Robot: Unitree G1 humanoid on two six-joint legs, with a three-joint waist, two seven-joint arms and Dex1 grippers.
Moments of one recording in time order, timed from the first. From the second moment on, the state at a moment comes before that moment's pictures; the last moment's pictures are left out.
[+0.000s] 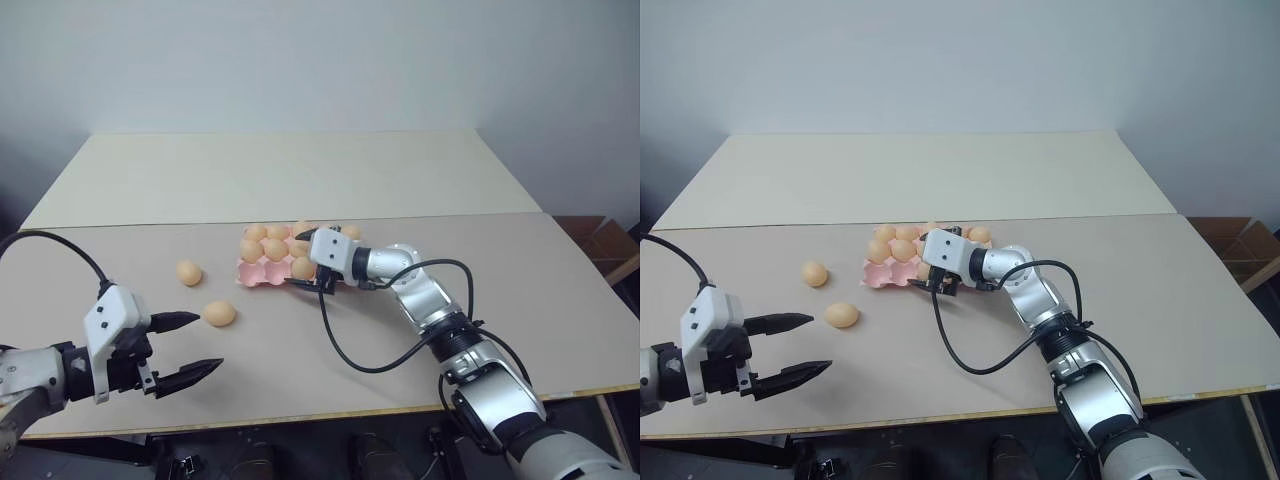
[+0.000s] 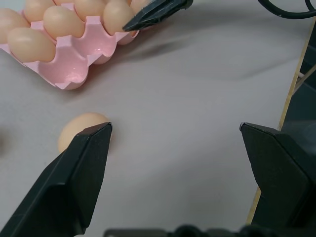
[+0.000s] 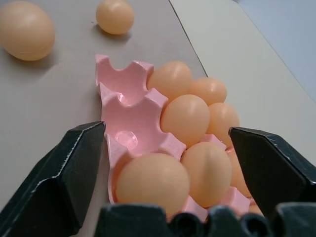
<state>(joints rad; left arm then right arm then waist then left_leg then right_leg) 0.30 0.93 0.56 -0.64 -0.71 0.66 -0.97 -0.84 -0.24 0.34 0.44 -0.11 -0.09 0.82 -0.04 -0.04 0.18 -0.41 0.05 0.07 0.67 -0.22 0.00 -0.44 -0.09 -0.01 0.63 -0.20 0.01</state>
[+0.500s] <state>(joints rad) 0.35 0.78 0.68 -0.68 -0.70 0.68 -0.77 -0.58 -0.67 0.17 -0.15 0.10 0.09 1.07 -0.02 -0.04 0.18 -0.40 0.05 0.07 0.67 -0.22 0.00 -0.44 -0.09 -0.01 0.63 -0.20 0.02</state>
